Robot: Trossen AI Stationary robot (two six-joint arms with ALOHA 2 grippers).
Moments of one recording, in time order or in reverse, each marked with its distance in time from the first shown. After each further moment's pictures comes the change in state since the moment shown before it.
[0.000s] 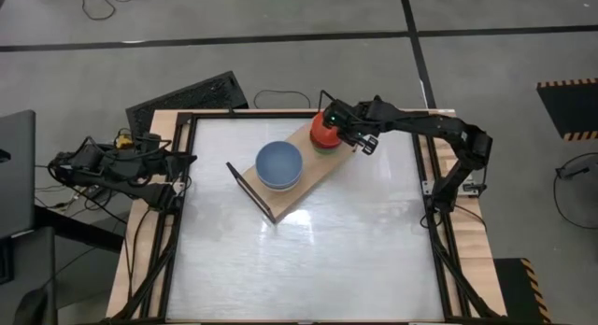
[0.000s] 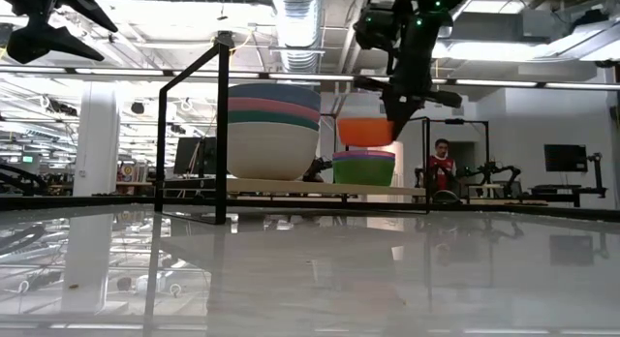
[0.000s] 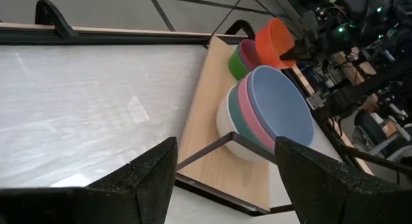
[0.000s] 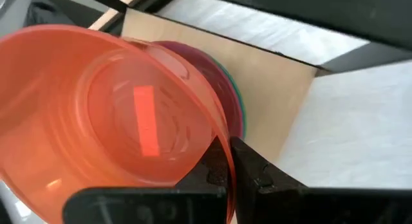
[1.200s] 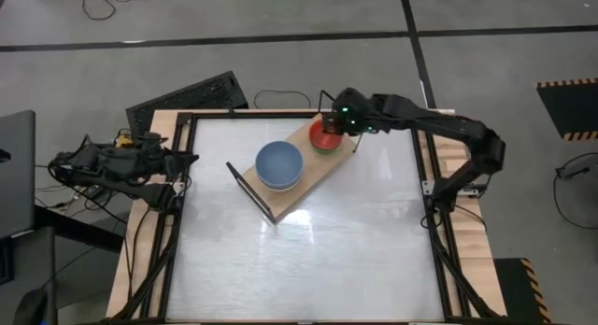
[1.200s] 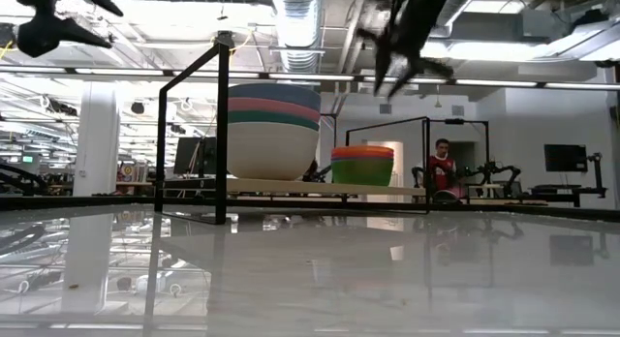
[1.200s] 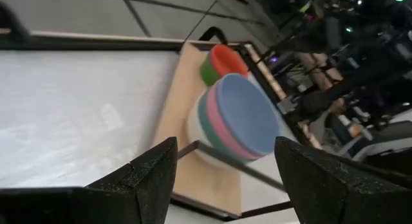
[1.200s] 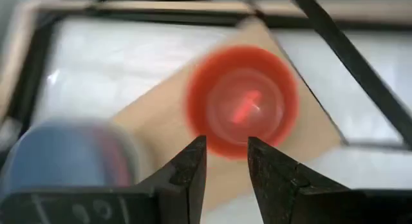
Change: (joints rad) left arm 0.000 0.000 0.000 0.117 0.026 0.050; right arm 0.039 -0.124 0.094 0.016 -0.013 -0.665
